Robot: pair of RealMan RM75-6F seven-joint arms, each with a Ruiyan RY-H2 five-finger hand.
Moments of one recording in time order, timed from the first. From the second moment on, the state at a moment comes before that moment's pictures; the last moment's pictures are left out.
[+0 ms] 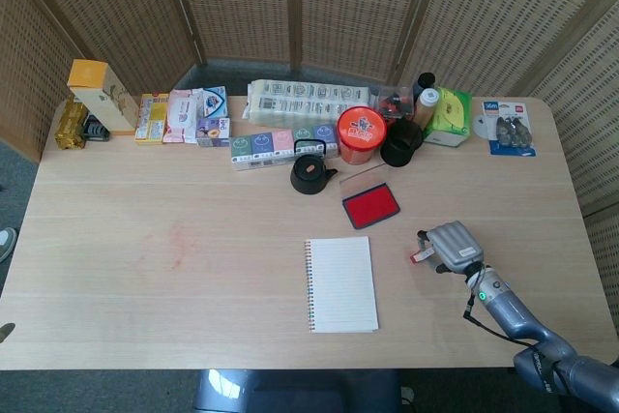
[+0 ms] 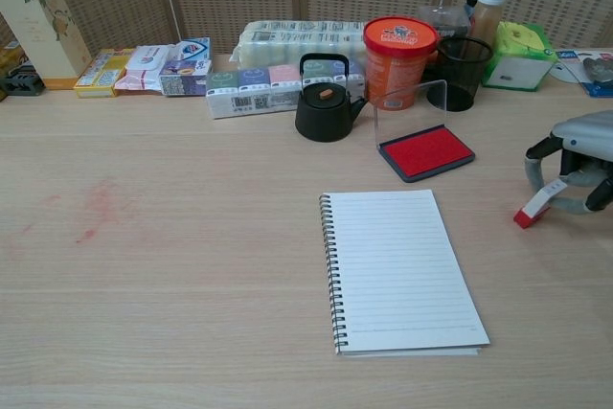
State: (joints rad) left arm 0.05 -0.91 0.05 -1.68 1.56 1.54 -0.18; right arm 0.58 -1.46 -0.01 -1.14 -1.49 0.89 0.09
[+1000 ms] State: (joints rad) left arm 0.05 -0.90 0.06 -1.67 1.57 1.54 -0.19; right arm 0.71 -1.33 0.14 -1.57 -0.90 0.85 -0.47
